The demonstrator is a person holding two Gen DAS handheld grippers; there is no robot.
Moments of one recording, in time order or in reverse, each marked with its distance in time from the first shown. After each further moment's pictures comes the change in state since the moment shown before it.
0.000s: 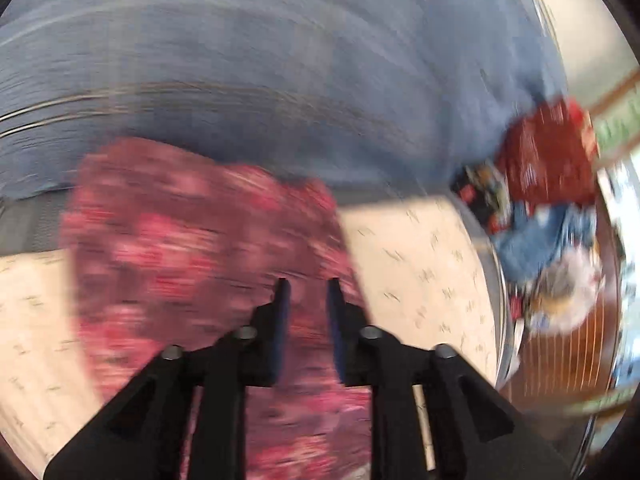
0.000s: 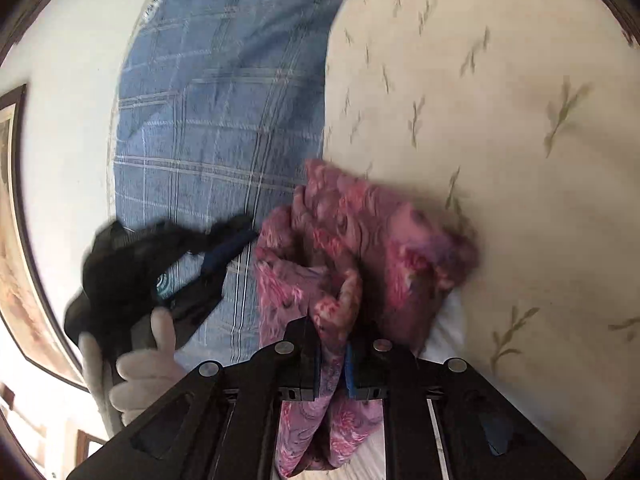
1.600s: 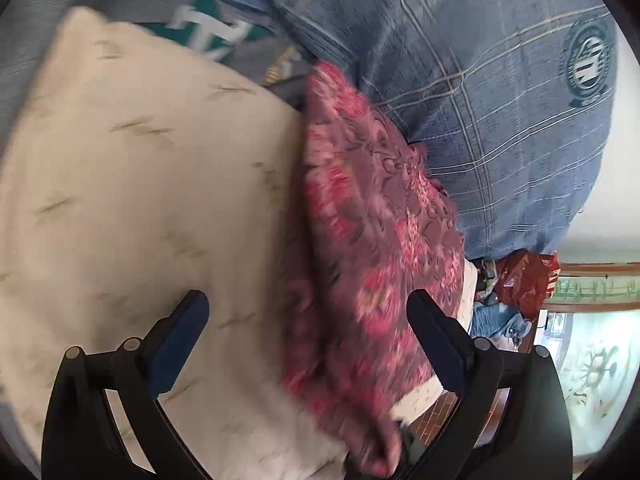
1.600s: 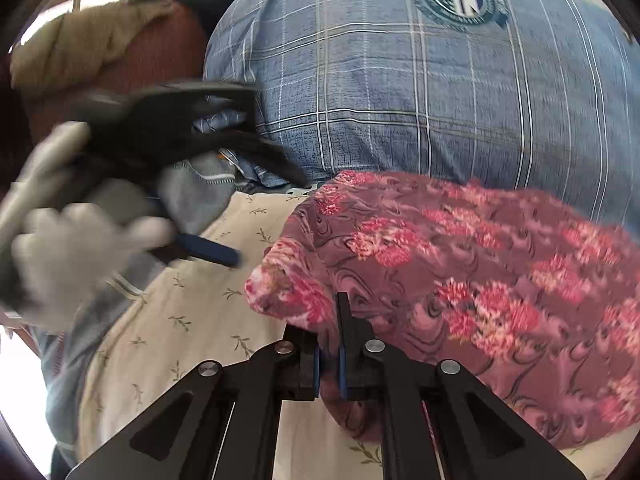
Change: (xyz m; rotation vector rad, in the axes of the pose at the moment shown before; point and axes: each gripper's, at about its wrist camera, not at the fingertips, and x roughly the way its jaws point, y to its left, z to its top) left arm -0.074 0.334 -0.086 -0.518 0.089 -0.204; right arm 0.120 0.138 -0.300 -1.313 0.411 -0.054
